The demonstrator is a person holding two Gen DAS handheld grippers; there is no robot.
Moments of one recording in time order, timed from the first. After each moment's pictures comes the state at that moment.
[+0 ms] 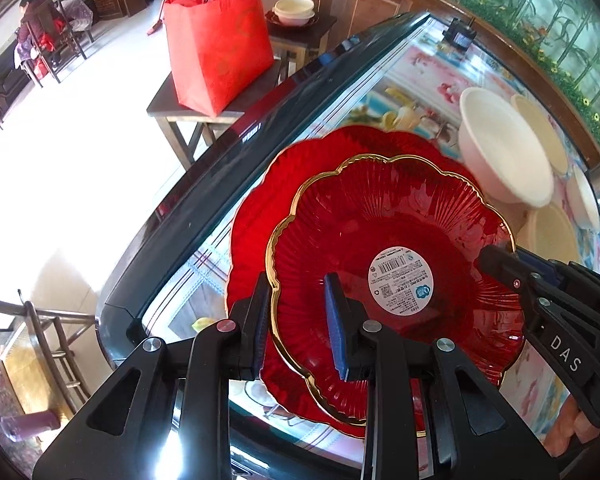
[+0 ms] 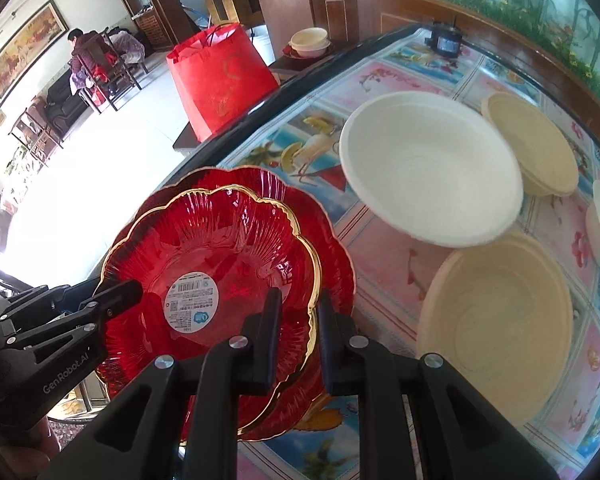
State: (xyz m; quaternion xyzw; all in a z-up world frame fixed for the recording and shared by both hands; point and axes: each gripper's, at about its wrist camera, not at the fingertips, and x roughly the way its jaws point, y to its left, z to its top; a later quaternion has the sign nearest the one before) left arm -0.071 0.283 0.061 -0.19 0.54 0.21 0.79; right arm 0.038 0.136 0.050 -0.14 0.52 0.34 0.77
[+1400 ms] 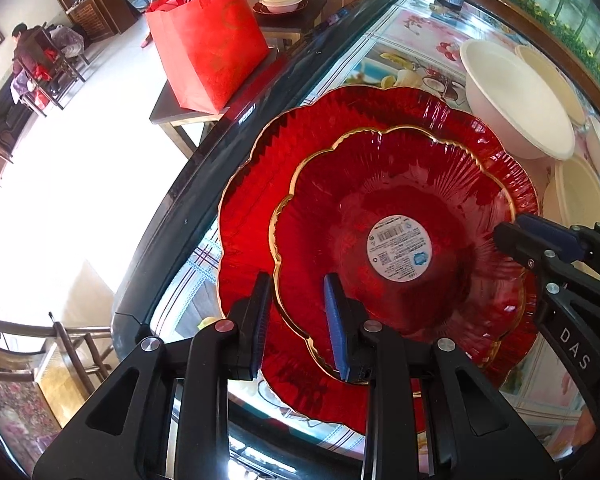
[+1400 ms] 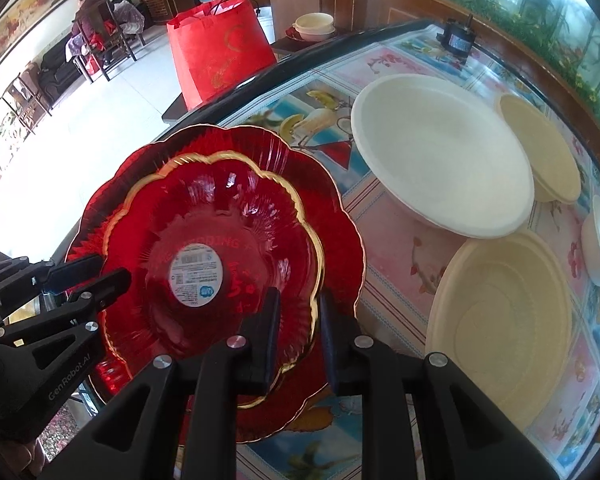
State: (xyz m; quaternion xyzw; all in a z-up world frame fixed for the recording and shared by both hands) left arm -0.060 0.266 0.043 -0.11 0.58 0.22 0.78; right arm 0.028 0.144 0.039 -0.19 0.52 0.32 0.77
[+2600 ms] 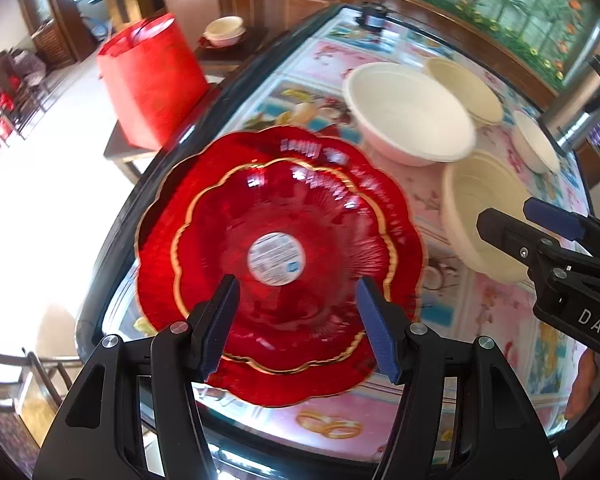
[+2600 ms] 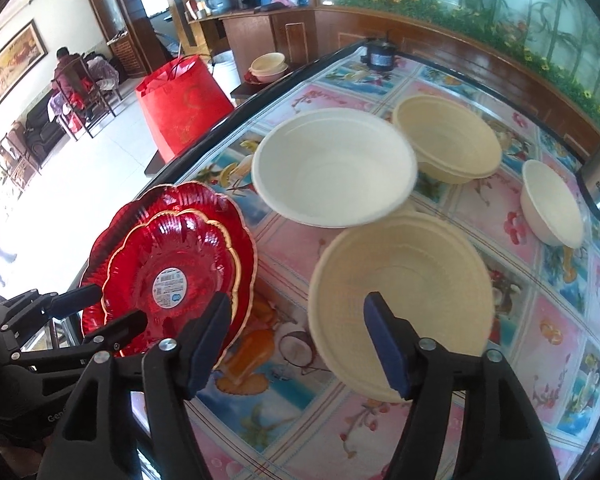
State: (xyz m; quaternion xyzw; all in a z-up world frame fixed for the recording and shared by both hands) left arm -0.054 0.204 0.089 -0.12 0.54 0.13 0.83; right arm 0.037 0.059 0.086 -0.11 0.48 0.28 0.82
